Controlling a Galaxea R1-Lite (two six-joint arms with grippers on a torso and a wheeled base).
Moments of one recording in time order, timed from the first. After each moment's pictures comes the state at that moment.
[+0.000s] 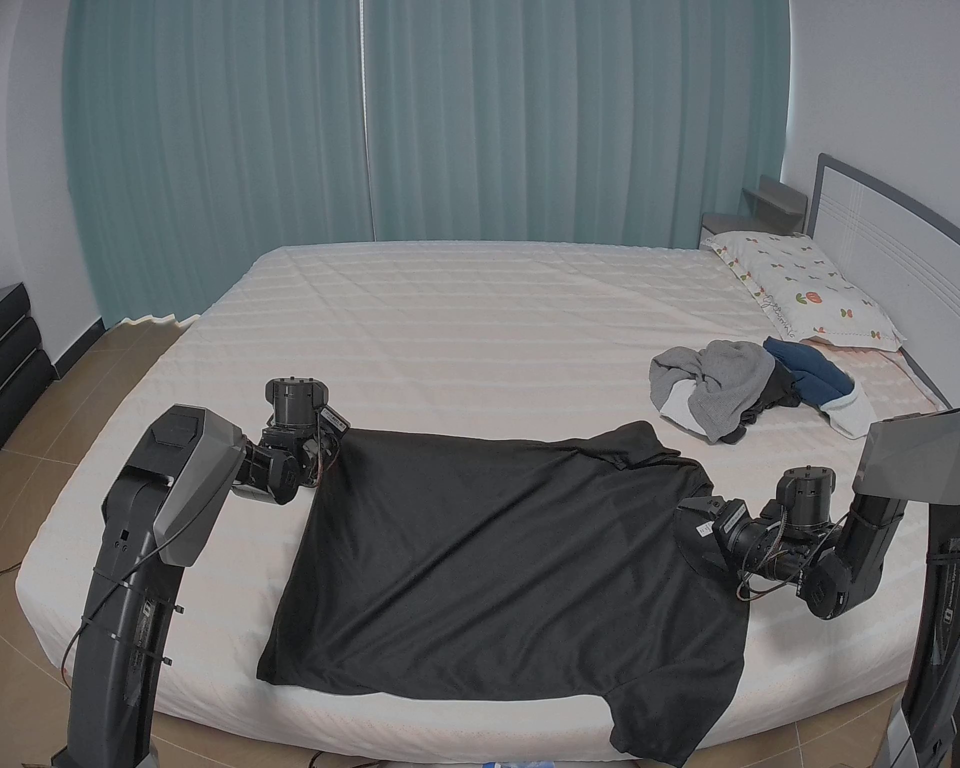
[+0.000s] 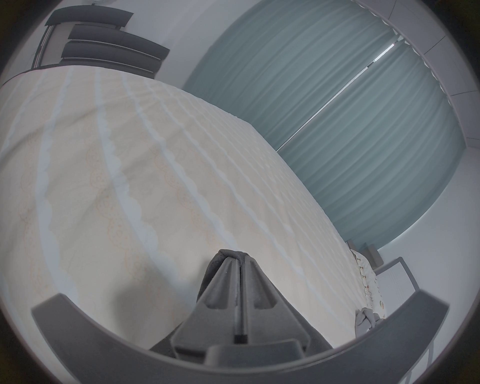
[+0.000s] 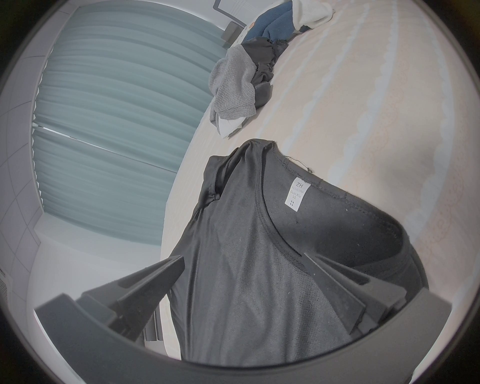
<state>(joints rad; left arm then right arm) -0.13 2.74 -1.85 -0.45 0.18 -0.93 0.11 2.31 -0.56 -1.25 0.24 1.03</state>
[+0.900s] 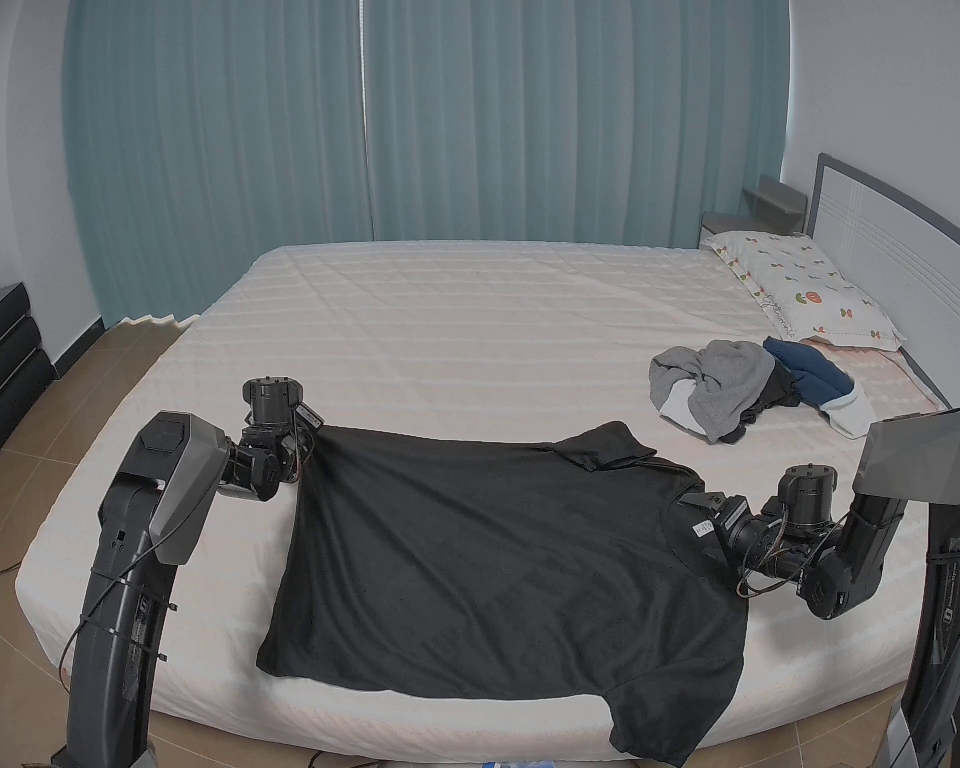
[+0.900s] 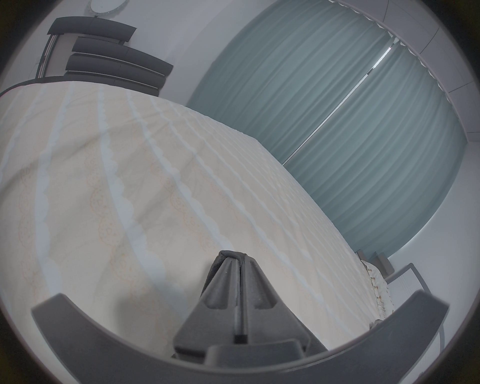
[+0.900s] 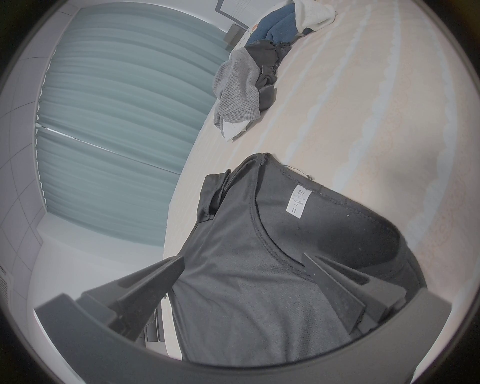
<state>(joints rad) -0.06 2.78 -1.92 -0.46 0.21 -0.87 0.11 2.31 -0.56 -1.27 0.24 1.04</state>
